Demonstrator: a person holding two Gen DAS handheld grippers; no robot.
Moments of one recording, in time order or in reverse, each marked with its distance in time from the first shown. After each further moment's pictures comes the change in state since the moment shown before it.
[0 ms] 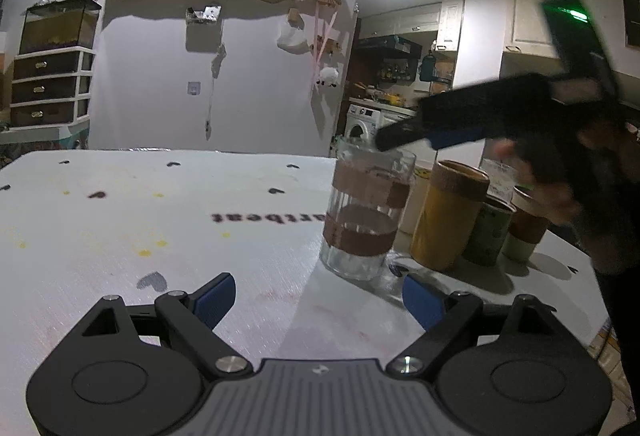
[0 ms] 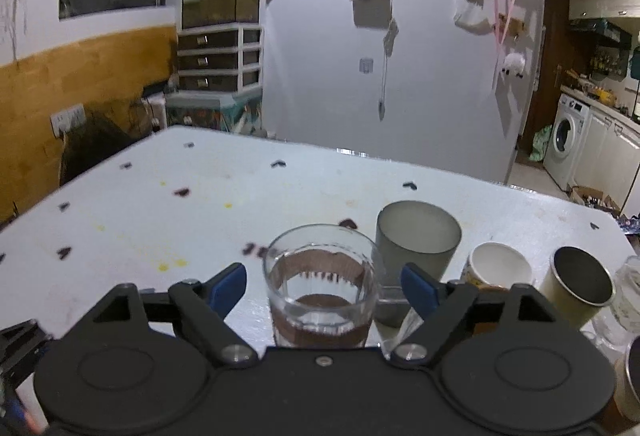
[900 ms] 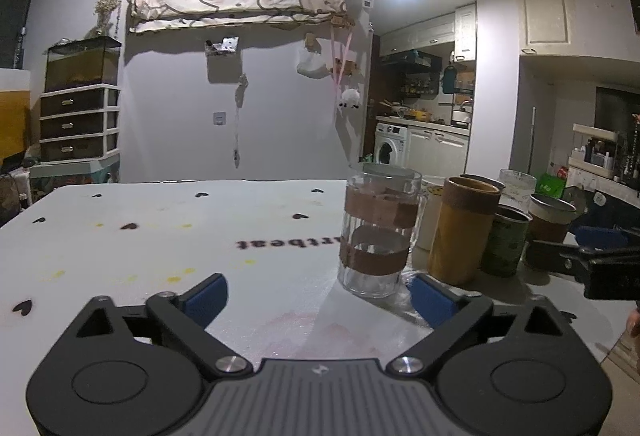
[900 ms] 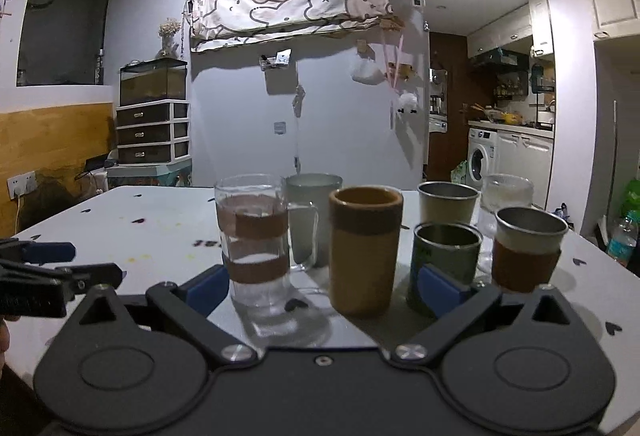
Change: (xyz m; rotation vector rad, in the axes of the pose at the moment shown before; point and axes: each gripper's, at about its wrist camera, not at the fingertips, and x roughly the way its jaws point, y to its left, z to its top) left arm -0.019 -0.020 -0.001 0.056 -0.072 0.119; right arm -0.097 -0.003 -0.132 0.136 -0.226 -0.241
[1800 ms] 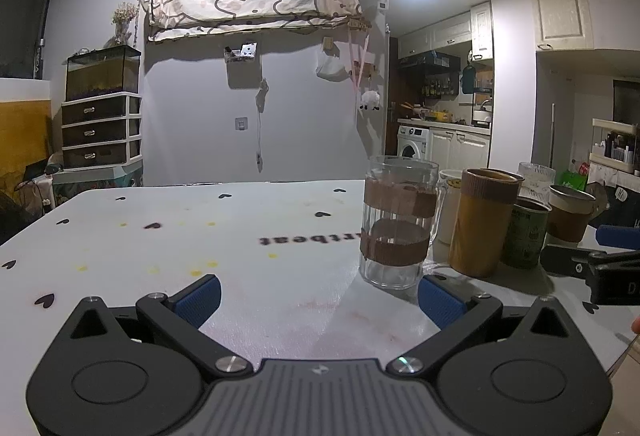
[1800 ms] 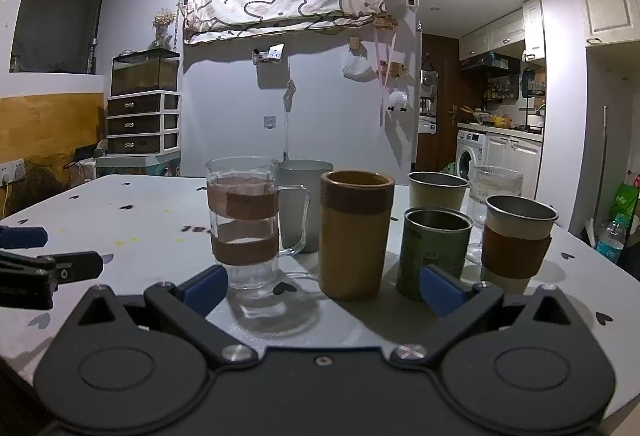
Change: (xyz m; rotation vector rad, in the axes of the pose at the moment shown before) left arm -0.006 -0.004 -0.011 0.018 -0.012 0.073; right arm 0.000 0.005 -0.015 -0.025 0.000 -0.036
